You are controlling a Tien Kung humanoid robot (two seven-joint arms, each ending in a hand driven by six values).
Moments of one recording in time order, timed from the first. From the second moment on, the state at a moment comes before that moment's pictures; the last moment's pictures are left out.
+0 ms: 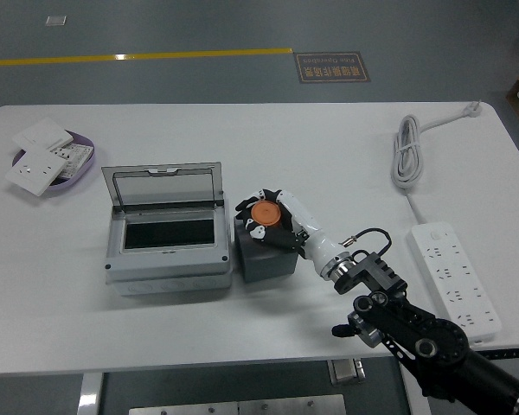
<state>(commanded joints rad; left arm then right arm) 0.03 0.05 -1.21 -0.18 0.97 0.03 0.13 0.34 -0.09 0.77 1.15 -1.15 -0.15 0.33</state>
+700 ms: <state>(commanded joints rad) 0.03 0.05 -1.24 -0.18 0.99 0.04 0.15 0.56 -0.03 0.56 1.27 -1.36 -0.27 0.14</state>
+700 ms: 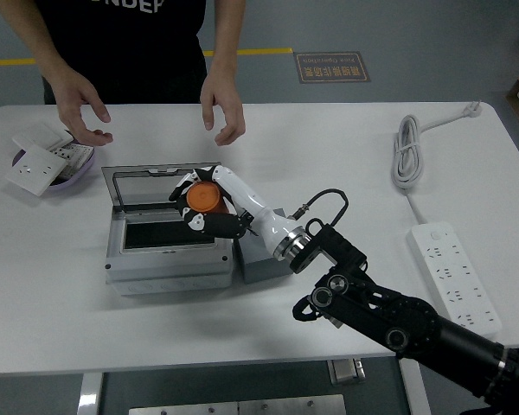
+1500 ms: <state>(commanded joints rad) 0.03 0.07 -1.25 -0.18 1.01 0.04 0.16 0.79 0.00 0.34 1.19 -1.74 -0.13 -0.34</state>
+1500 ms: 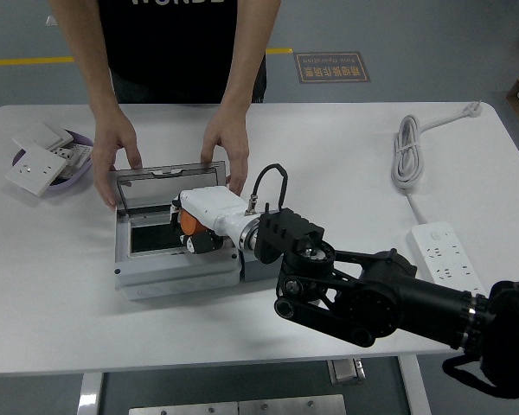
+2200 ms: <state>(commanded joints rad) 0.03 0.07 -1.27 -0.18 1.02 0.04 0.17 0.81 0.00 0.33 1.22 -1.66 -0.20 -0.32</state>
